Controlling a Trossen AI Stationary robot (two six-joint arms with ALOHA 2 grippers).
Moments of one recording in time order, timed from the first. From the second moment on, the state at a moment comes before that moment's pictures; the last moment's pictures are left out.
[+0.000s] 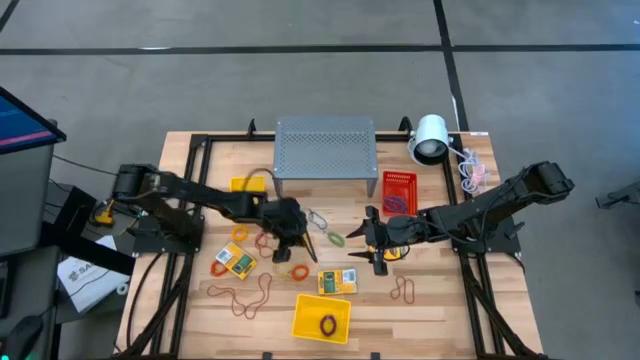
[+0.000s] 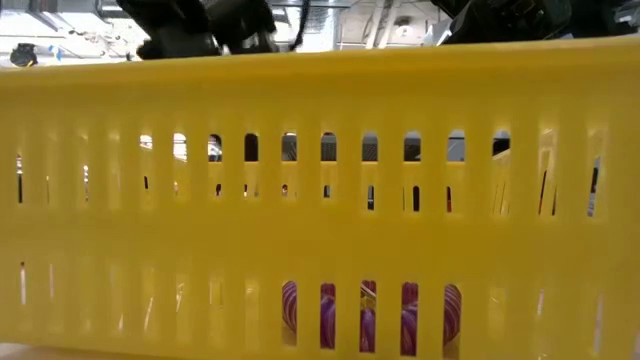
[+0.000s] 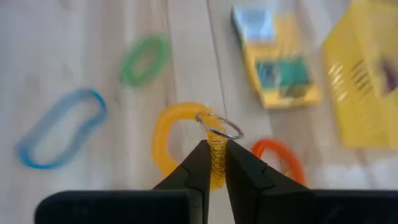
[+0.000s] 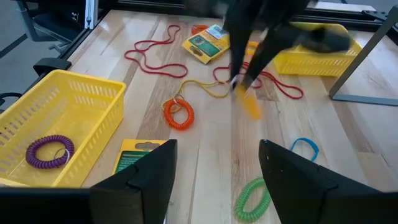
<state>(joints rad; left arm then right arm) -0.02 1.54 0.83 -0.13 0.19 -0.02 0.28 1.35 0.66 0.19 0.18 0.05</state>
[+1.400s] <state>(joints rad) -0.13 0.99 0.41 0.56 0.24 -0.20 0.19 1.59 0.70 0.67 -0.06 -0.09</state>
